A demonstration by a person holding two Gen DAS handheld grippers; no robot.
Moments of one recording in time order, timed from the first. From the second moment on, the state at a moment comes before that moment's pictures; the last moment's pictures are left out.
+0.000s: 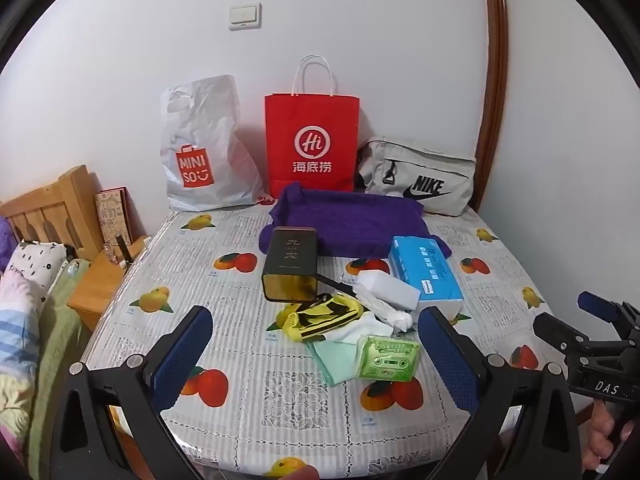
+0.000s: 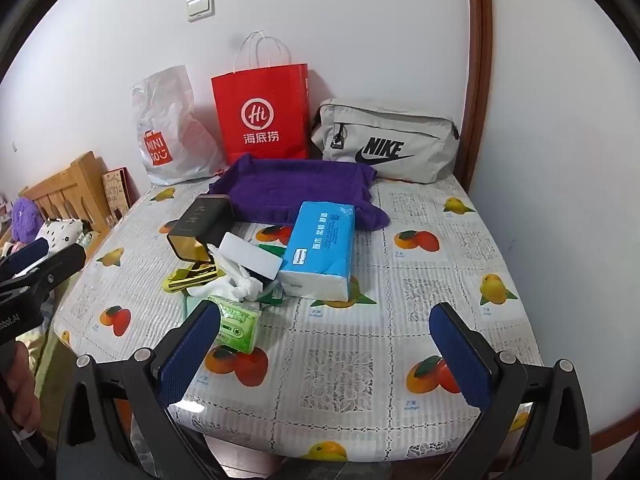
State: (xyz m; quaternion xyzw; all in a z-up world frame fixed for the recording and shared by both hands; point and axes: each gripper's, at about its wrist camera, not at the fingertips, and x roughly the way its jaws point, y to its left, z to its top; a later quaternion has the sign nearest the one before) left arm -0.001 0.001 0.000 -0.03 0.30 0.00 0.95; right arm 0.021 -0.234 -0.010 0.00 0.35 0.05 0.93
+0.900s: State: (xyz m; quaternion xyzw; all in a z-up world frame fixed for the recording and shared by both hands) left arm -0.003 0.006 0.001 -0.03 0.30 0.02 0.95; right arm 0.014 -0.232 -0.003 0.00 0.34 0.06 0.94
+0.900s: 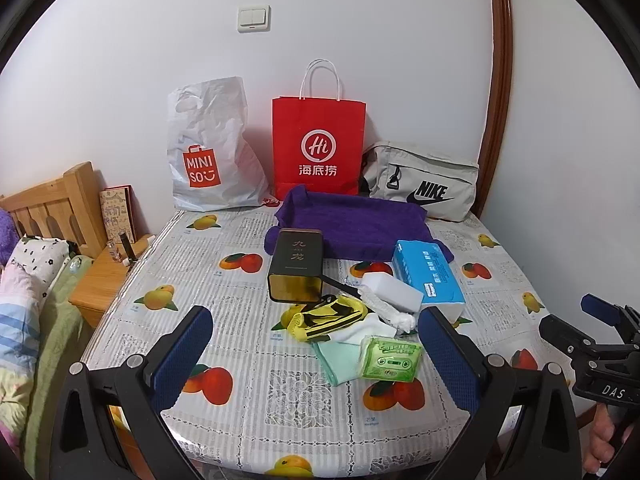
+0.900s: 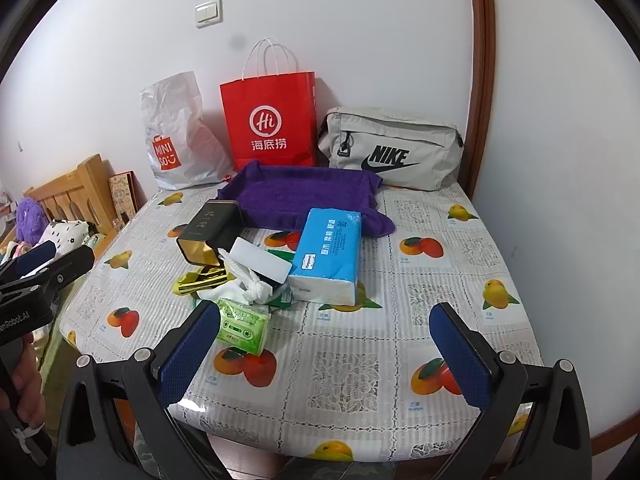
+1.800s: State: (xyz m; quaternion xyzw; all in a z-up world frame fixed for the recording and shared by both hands) left arm -0.008 0.010 0.002 -0.03 0.30 0.02 0.95; right arm 0.010 -0.229 -0.001 0.00 0.34 0.06 0.94
